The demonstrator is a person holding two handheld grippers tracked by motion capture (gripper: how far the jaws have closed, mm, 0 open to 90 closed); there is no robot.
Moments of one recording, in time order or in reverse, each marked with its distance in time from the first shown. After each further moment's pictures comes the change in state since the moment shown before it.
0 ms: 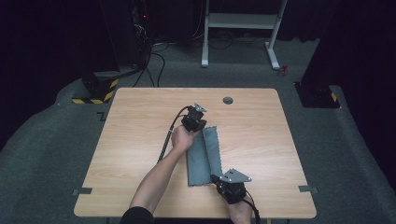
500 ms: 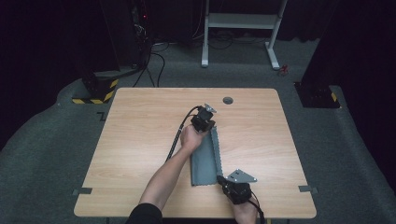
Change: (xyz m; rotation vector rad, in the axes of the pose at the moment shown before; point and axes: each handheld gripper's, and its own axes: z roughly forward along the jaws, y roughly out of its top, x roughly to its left) left arm -0.018 0.014 0.023 0.019 -0.020 0.036; right arm -0.013 -0.011 -0.005 0.033 -0.040 0.037
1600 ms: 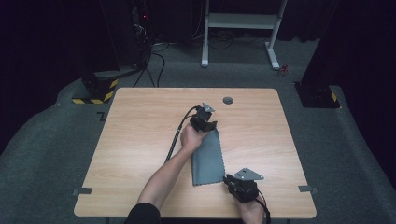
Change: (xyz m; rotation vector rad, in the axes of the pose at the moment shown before) left arm 0.001 -0.006 -0.014 -0.084 0.054 -0.051; right arm -0.019 -0.003 -0.010 0.043 -0.047 0.040
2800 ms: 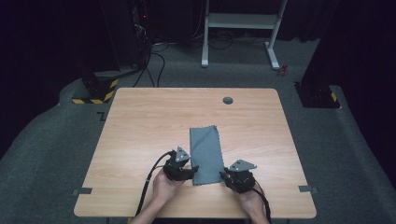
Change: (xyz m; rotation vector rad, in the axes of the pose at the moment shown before) left arm -0.059 -0.136 -0.118 0.051 -0.072 0.009; right arm -0.013 0.019 0.023 0.055 0.045 -0.114
